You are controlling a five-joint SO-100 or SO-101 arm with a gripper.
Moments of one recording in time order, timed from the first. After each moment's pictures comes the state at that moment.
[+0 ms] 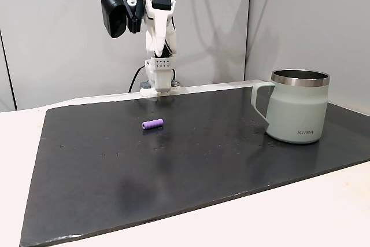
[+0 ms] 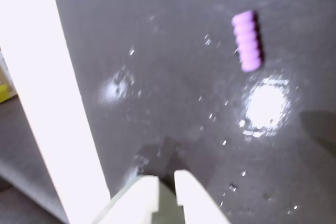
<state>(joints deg) 18.8 124.5 106.3 65.8 -13.9</state>
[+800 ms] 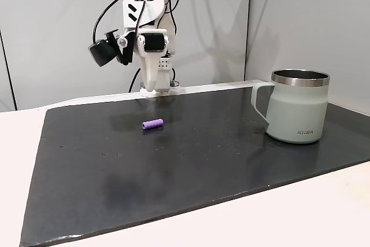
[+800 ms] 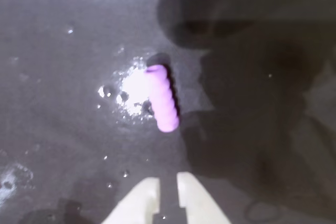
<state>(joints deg) 22.5 82.8 75.1 84.6 -26.7</state>
